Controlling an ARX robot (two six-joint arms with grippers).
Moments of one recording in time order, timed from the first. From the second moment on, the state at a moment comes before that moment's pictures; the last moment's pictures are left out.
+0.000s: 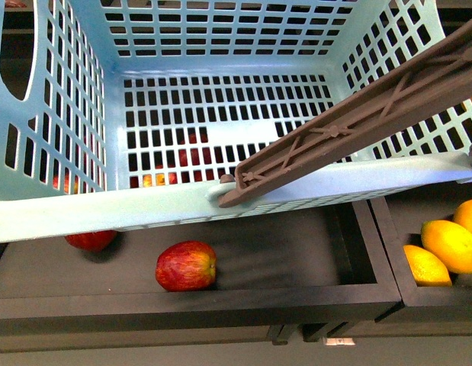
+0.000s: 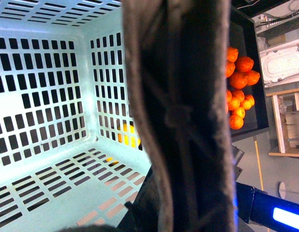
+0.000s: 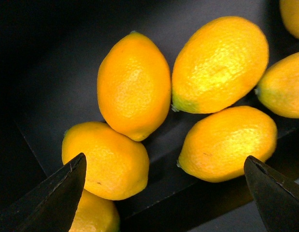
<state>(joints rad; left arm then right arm) -0.70 1.66 1.40 -0.32 0.13 -0.85 -0.38 2.16 0.80 0.38 -0.10 0.20</state>
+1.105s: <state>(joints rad) -0.70 1.66 1.40 -0.32 0.13 -0.85 -0.30 2.49 1.16 0.24 -0.06 0.22</state>
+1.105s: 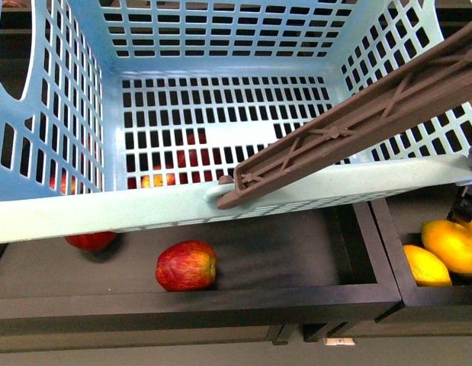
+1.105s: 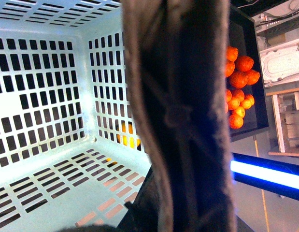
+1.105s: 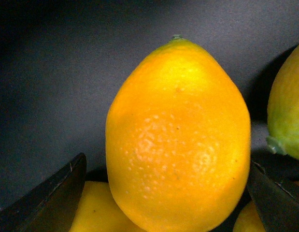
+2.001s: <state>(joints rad) -0.70 1.66 1.40 -0.32 0.13 -0.85 -0.40 2.26 0.99 0.31 -0.13 0.13</state>
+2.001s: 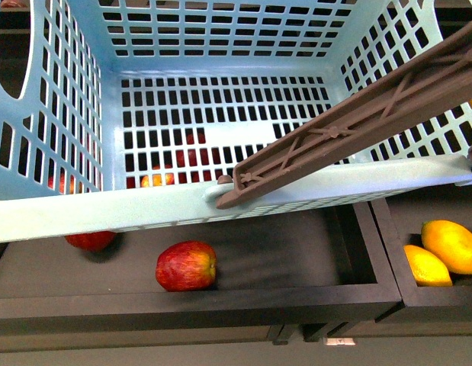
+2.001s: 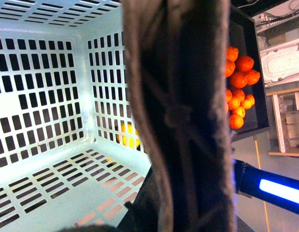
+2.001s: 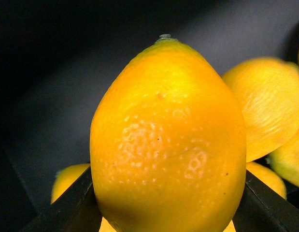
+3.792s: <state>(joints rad) -0.70 1.66 1.40 -0.32 0.13 -0.85 0.07 1.05 0.37 0.69 0.06 0.02</state>
